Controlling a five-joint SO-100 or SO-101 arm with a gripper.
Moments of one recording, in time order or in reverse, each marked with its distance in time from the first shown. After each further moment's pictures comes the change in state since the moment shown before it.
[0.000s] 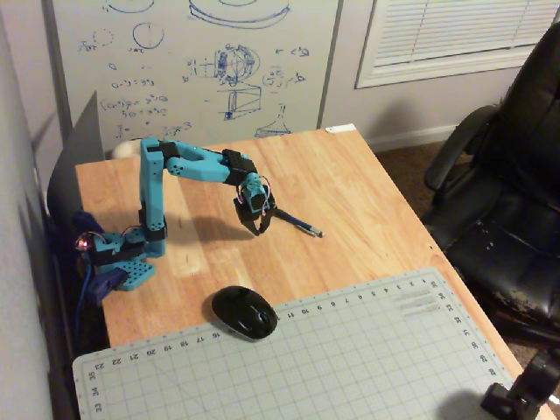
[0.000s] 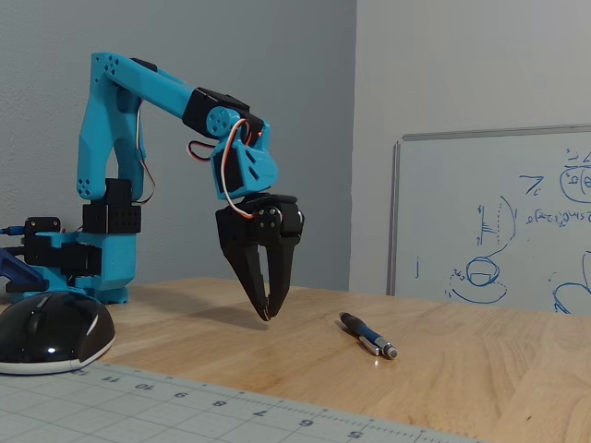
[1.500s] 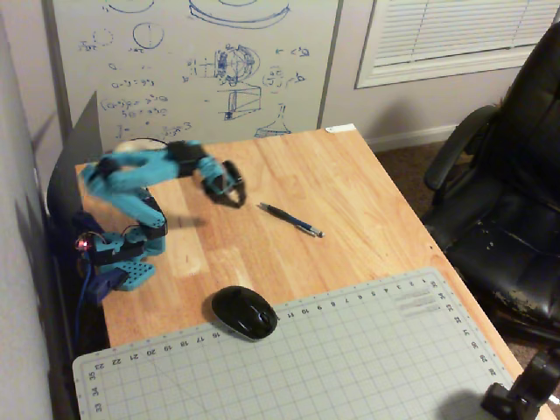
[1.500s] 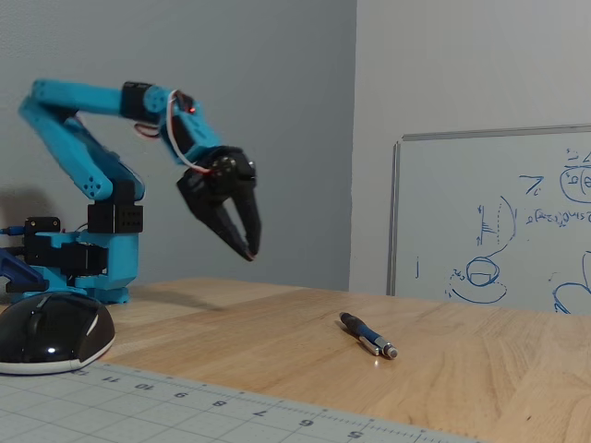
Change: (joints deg) arm -9.1 38.1 22.7 -1.2 5.2
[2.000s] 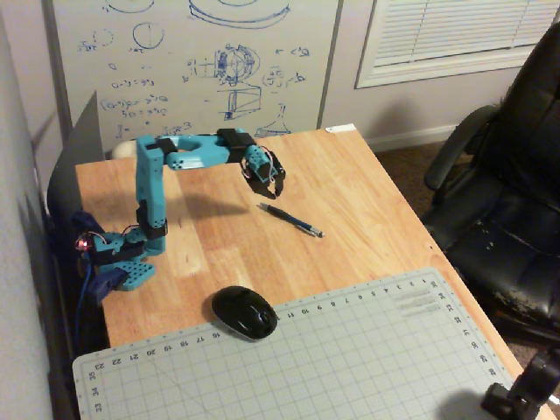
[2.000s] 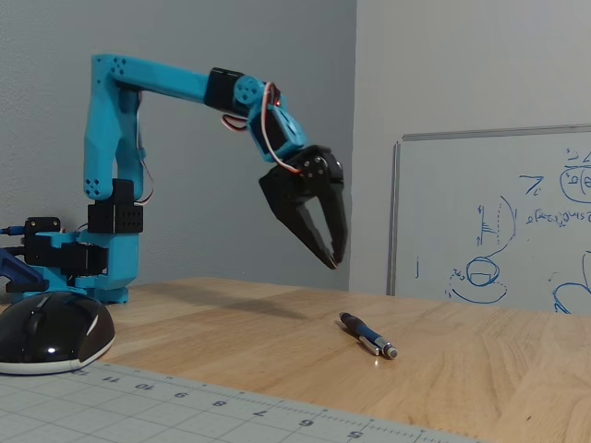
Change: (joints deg) arm 0.0 -39.6 -36.7 -0.2 0.0
